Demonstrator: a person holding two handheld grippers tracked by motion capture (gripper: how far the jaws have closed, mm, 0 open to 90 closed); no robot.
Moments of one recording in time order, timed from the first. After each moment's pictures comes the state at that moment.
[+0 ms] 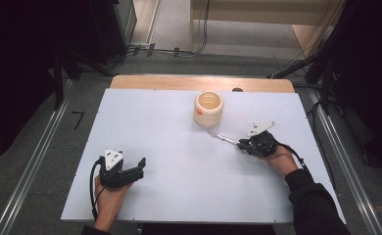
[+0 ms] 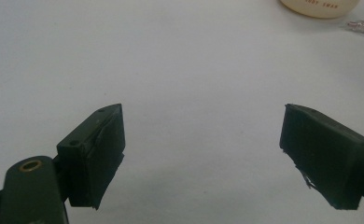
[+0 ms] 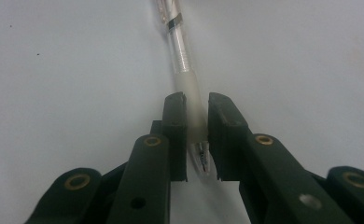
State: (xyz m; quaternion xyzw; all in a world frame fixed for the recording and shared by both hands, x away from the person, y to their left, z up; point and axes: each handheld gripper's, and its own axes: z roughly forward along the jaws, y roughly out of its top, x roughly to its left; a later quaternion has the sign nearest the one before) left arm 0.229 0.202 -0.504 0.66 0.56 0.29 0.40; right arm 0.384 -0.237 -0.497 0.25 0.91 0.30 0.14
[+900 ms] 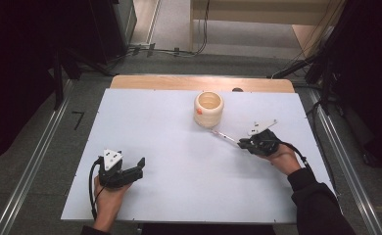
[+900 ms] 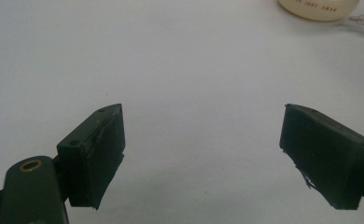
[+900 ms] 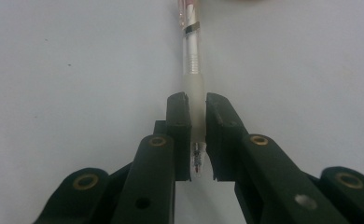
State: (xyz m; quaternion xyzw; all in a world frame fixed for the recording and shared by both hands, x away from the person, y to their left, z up) left arm 0.228 0.204 -0.503 0.66 0.56 0.29 0.40; right arm 0.377 -0.236 -0.479 0.23 0.91 0.30 0.14
